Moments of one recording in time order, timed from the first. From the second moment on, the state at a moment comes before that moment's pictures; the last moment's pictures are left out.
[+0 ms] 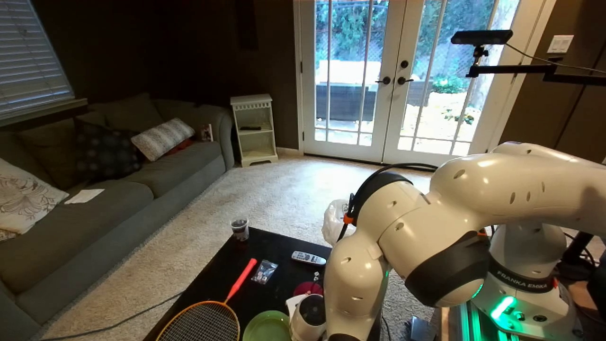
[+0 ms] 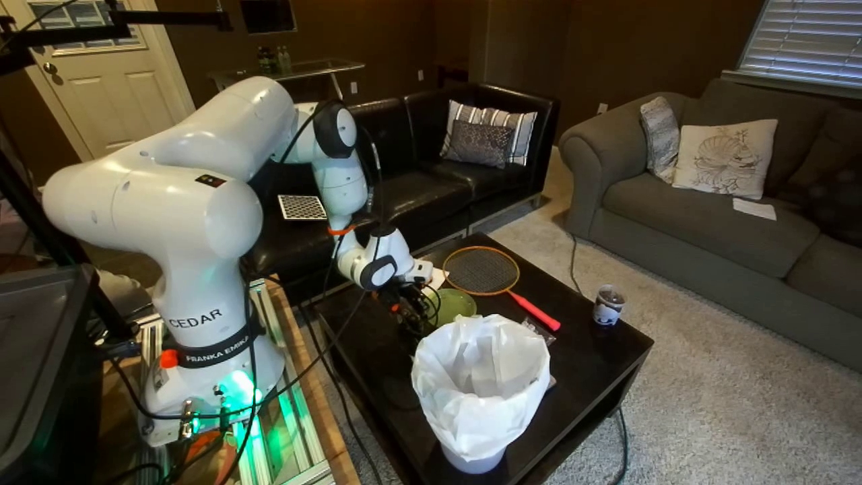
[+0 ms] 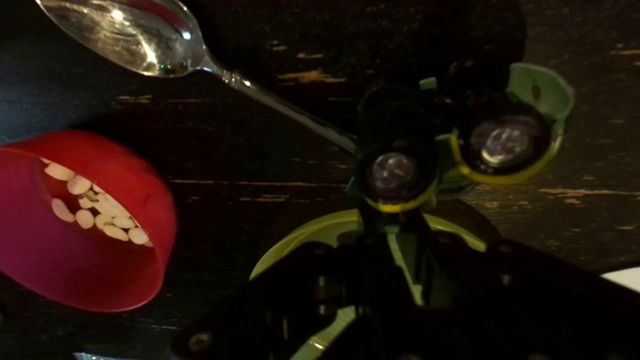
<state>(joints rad) 0.81 1.35 -0.21 -1.85 0.56 3.32 0.17</state>
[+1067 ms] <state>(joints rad) 0.36 1.48 0.20 -1.93 0.25 4.03 0.17</state>
